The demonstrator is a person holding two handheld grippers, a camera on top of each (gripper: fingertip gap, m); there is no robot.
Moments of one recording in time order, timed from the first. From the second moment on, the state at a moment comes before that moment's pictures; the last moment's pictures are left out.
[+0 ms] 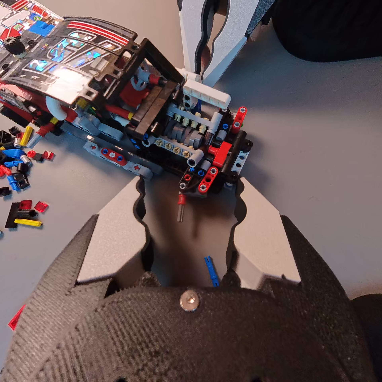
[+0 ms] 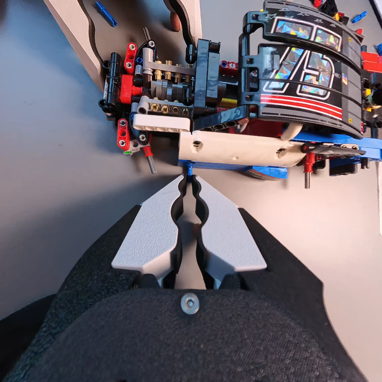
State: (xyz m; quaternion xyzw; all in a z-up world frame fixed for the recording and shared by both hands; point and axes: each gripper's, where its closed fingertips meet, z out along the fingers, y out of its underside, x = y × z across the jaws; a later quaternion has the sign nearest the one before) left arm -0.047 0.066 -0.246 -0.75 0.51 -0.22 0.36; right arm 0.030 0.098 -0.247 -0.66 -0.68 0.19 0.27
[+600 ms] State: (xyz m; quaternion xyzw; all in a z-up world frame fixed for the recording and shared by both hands) left arm -0.041 0.063 -0.246 -0.75 0.51 -0.22 0.36; right arm 0.028 0.097 -0.246 -0.66 -0.68 0.19 0.27
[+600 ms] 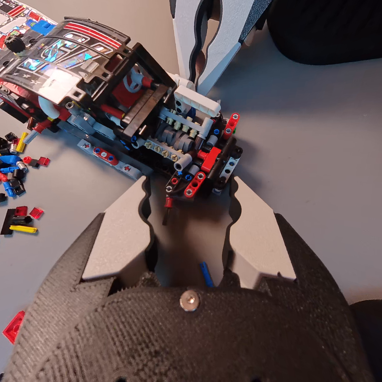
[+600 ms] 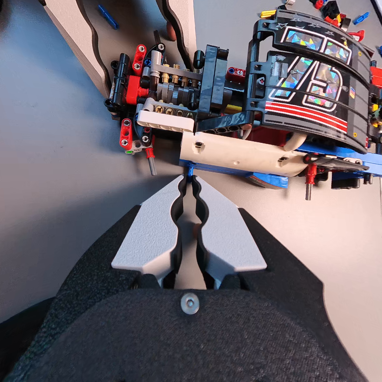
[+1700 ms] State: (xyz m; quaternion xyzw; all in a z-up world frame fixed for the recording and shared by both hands) left arm -0.049 0.065 -0.239 -0.75 0.48 -0.14 0.43; right arm 0.039 0.214 -0.245 -0.61 -0.72 0.21 0.25
